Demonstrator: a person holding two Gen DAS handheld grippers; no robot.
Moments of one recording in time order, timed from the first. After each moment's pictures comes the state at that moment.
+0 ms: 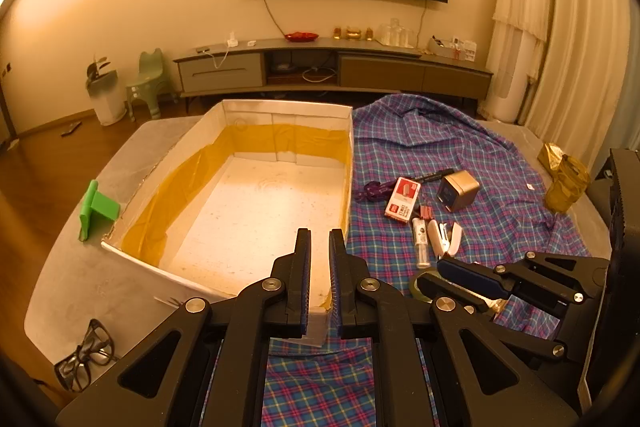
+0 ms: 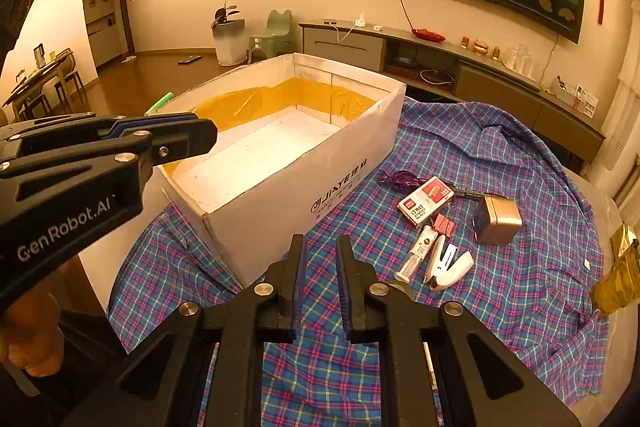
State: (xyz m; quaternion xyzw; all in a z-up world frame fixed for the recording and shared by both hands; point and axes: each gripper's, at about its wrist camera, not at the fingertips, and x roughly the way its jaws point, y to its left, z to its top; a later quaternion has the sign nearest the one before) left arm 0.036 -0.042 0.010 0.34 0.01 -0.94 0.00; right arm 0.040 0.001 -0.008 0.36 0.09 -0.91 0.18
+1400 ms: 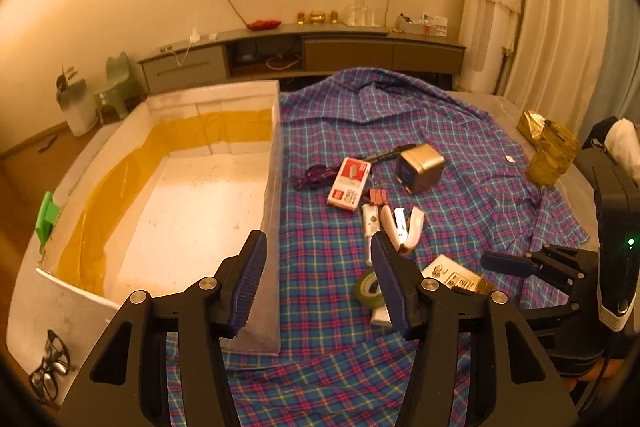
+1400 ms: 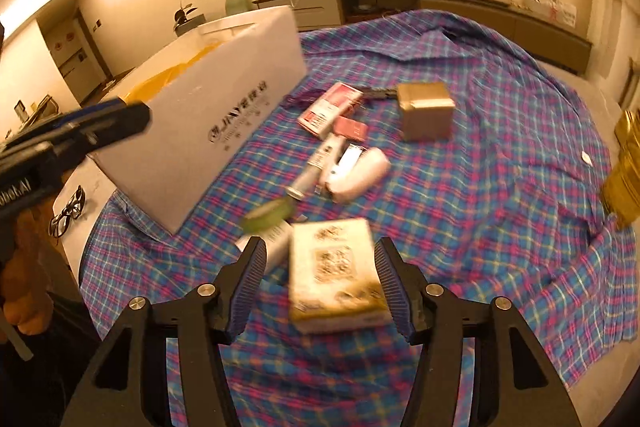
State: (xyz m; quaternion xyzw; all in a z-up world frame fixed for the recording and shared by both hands) left arm 0.008 0.042 -0.021 0.35 -0.04 -0.94 -0.06; right arm 0.025 0.142 -0.072 0.44 -0.02 -0.88 0.16
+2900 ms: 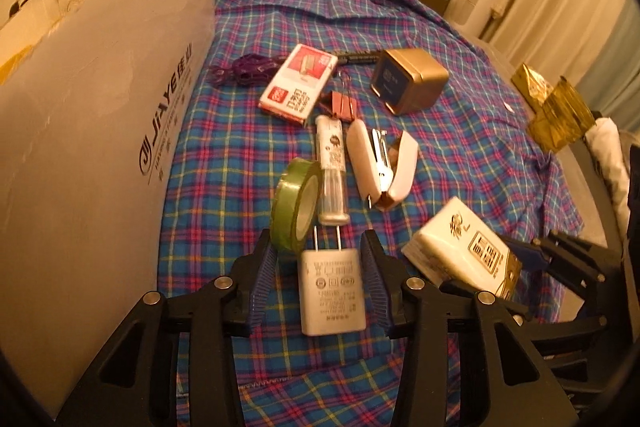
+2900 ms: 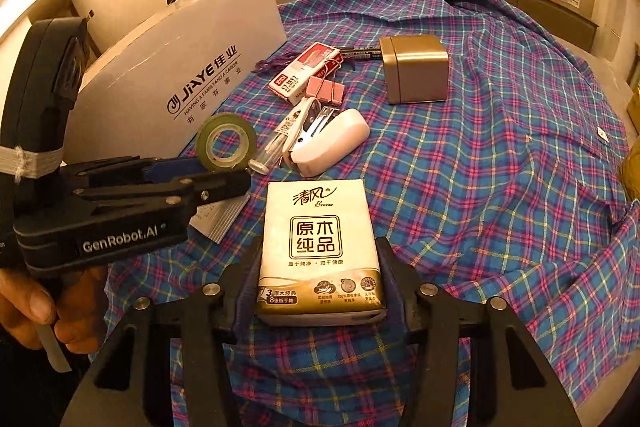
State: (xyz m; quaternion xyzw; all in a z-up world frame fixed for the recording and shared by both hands) left arm -0.065 0.064 -0.132 0.48 0.05 -0.86 -0.13; right arm 0.000 0.147 -0.110 0.47 -0.02 -0.87 0.15
